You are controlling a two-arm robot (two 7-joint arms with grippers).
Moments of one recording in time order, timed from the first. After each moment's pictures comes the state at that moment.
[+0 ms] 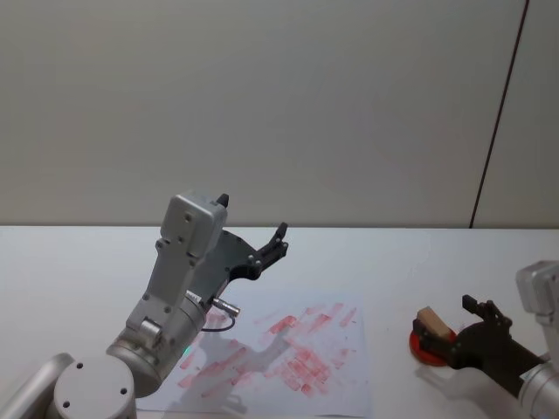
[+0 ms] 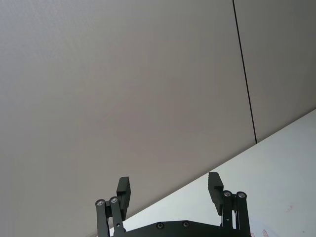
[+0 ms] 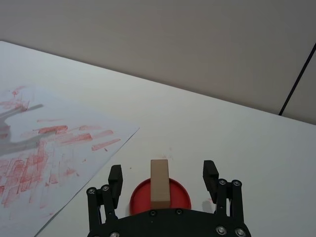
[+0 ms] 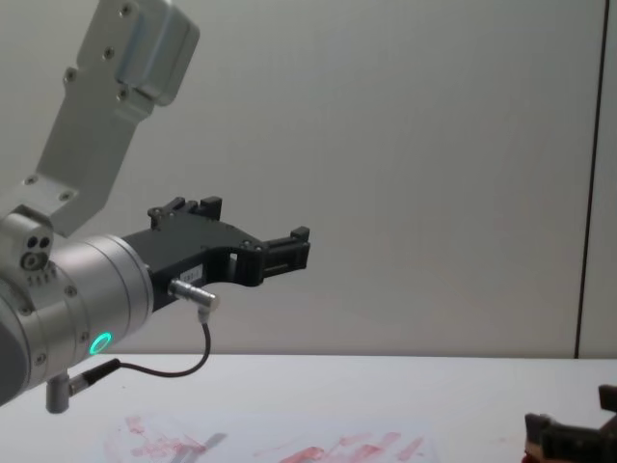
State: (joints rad) left arm -0.24 0.38 0.45 -1.63 -0.20 0.01 -0.01; right arm 0.03 0.36 -0.23 -1.54 0.25 0.12 0.28
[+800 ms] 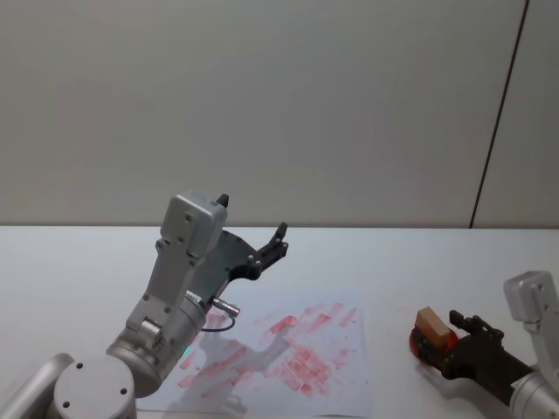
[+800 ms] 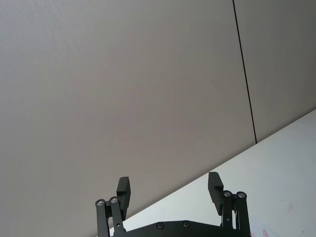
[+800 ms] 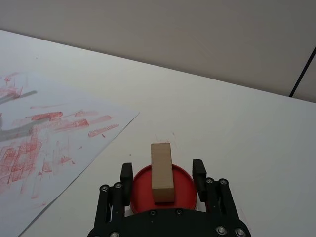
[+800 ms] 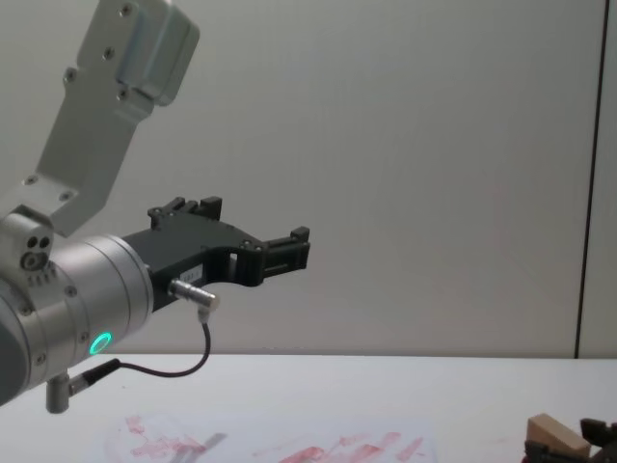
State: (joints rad) left arm -0.24 0.38 0.45 -1.63 -0.20 0.01 -0.01; right arm 0.05 0.34 -0.24 -1.48 0.25 0.13 0.28
